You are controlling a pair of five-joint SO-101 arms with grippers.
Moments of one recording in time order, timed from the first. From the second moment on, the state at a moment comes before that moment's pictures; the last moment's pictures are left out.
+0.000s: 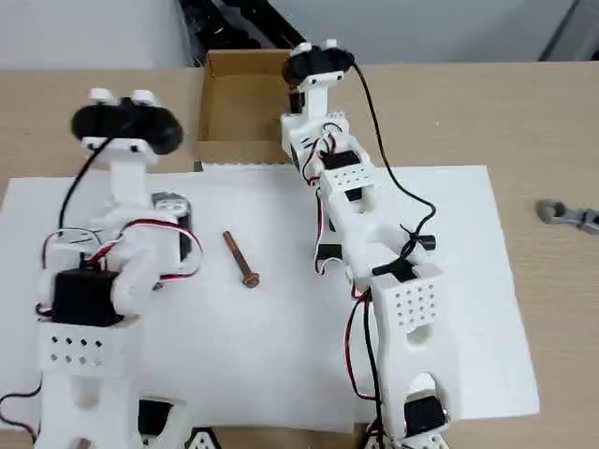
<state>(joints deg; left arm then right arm) 0.4 -44.0 25.5 76.4 7.1 -19.5 44.6 -23.4 15.6 -8.8</state>
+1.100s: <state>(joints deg) -14.1 14.9 -3.1 94.6 39.6 -18.6 19.2 -25.4 50.6 -12.5</state>
